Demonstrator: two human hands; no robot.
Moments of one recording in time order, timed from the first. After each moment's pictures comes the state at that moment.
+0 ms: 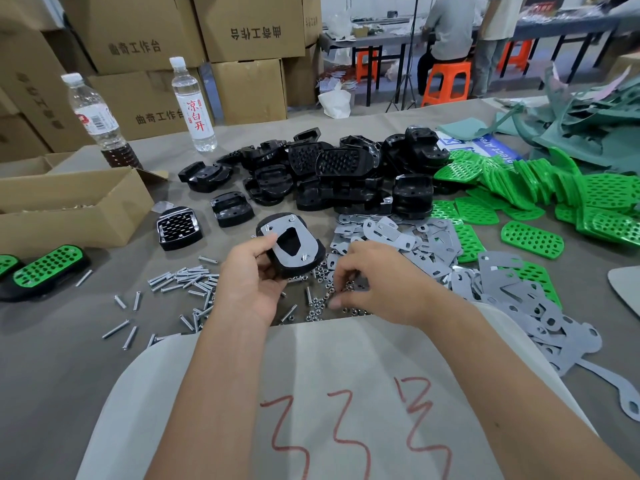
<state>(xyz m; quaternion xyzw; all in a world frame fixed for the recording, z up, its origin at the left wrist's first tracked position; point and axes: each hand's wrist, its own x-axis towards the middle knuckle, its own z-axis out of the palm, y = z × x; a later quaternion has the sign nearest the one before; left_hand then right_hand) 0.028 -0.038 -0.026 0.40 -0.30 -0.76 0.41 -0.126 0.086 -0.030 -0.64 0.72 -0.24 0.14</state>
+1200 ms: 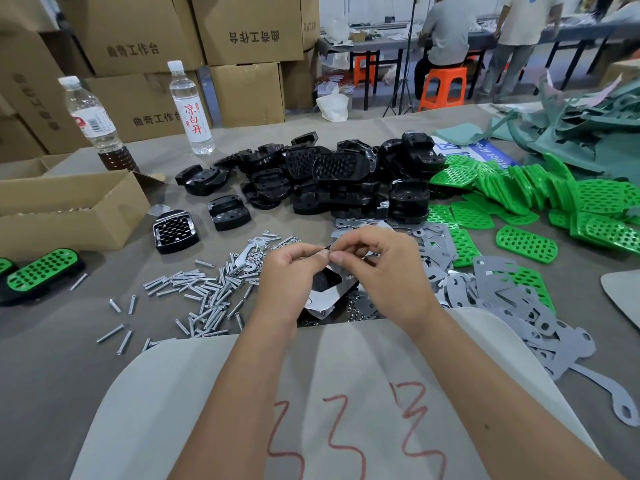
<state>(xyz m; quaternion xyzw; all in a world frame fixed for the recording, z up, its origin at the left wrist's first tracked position) 0.009 -0.001 -0.028 0.39 -0.60 -0.61 0.33 -0.119 0.079 -0.041 -0.51 0.63 -0.58 0.10</state>
